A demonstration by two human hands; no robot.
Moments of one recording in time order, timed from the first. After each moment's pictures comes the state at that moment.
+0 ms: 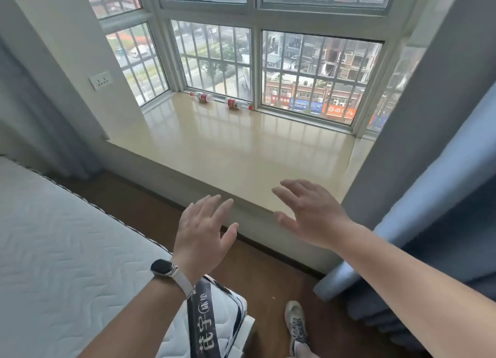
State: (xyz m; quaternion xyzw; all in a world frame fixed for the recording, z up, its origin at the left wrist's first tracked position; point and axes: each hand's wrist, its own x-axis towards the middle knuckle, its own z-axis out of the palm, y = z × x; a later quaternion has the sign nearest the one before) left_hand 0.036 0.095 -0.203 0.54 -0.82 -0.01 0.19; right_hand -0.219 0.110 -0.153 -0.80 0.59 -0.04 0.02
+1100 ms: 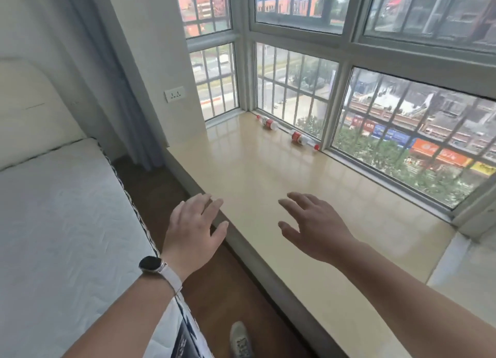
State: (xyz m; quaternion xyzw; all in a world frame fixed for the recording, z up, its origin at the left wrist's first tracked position) left_hand 0.030 -0.132 -0.174 0.69 -0.70 0.08 0.18; right_hand -0.238 -0.198 -0.150 -0.88 0.47 -0.06 0.06
